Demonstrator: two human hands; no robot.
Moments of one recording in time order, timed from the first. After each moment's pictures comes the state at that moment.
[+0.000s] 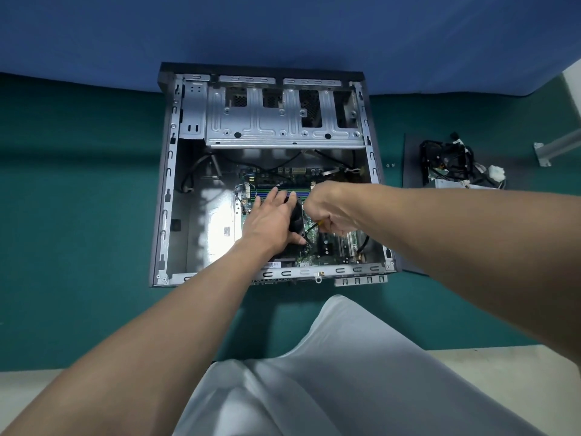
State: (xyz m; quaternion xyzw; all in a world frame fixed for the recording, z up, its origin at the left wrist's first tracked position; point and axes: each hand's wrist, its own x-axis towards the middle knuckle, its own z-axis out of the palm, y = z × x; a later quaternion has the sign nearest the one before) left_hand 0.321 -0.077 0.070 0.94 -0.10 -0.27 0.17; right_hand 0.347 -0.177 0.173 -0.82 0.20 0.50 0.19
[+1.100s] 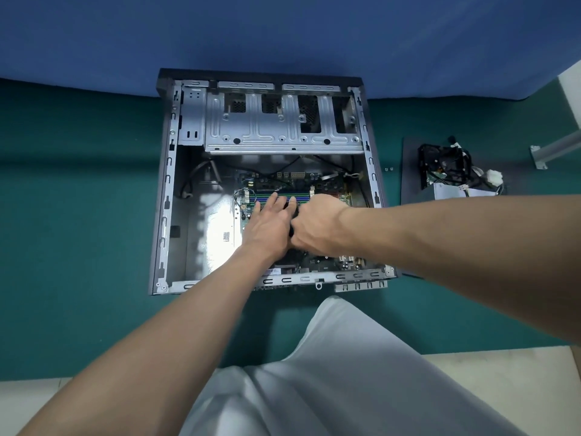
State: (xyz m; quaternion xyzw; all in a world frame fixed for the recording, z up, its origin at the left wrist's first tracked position) left_hand 0.319 -0.076 0.069 0.95 -0.10 -0.25 0.19; right_hand 0.328 -0.180 0.170 -0.77 -0.50 0.24 -0.31
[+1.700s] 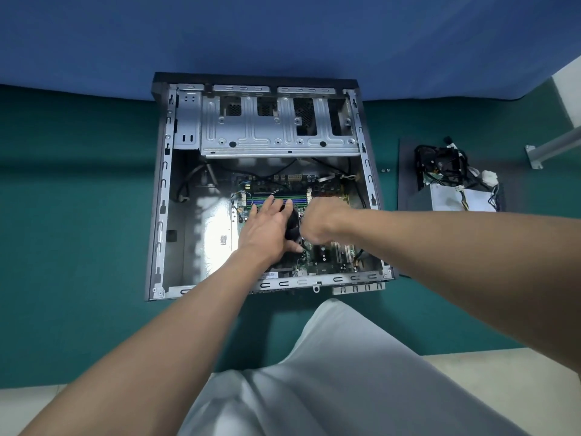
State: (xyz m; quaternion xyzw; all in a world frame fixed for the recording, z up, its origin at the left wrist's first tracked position) left_hand 0.320 -0.075 0.077 0.94 -0.10 -0.27 0.19; right_hand 0.337 -0.179 0.169 -0.91 0.01 0.42 0.03
